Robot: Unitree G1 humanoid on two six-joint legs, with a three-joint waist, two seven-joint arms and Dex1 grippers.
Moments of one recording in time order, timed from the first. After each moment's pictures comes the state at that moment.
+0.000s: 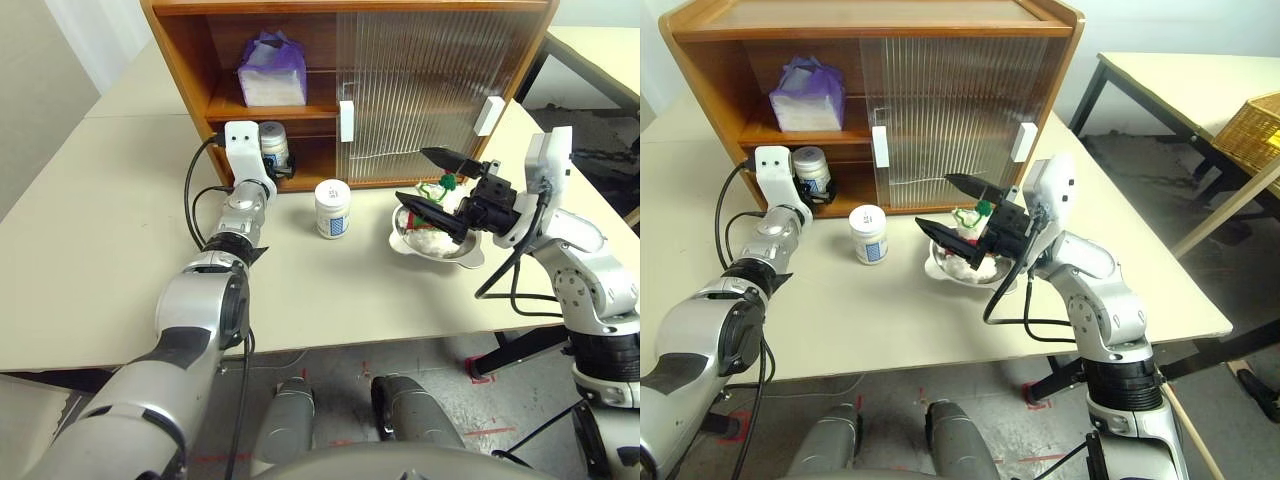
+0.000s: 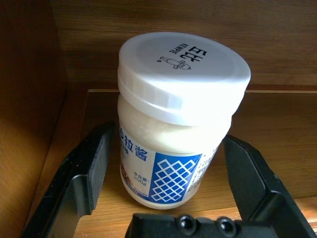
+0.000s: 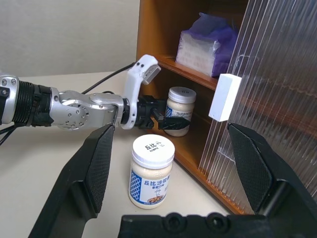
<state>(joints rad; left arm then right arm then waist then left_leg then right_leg) -0.99 0.25 0.19 1.29 -0.04 -0.24 -0.14 -0.35 -0.50 -0.05 -0.25 0.57 0.28 0.87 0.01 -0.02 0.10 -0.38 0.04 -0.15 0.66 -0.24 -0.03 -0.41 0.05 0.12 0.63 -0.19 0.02</state>
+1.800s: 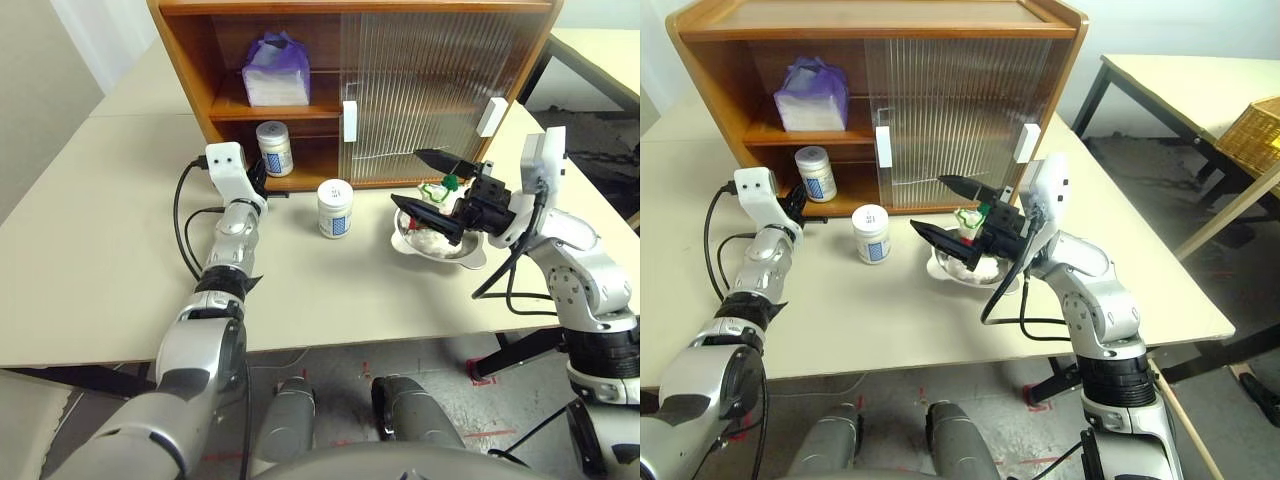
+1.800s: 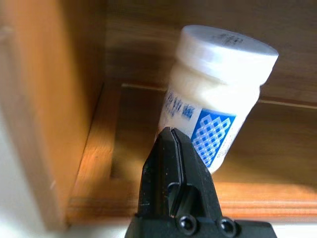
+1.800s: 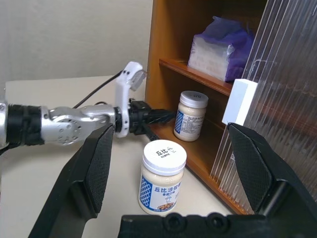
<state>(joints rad) -0.79 0.23 0.20 1.00 -0.10 -0.25 -0.10 -0.37 -0.48 -0.05 -0.23 0.57 0.28 0.90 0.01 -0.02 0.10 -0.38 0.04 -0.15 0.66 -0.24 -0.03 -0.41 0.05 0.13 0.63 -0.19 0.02</state>
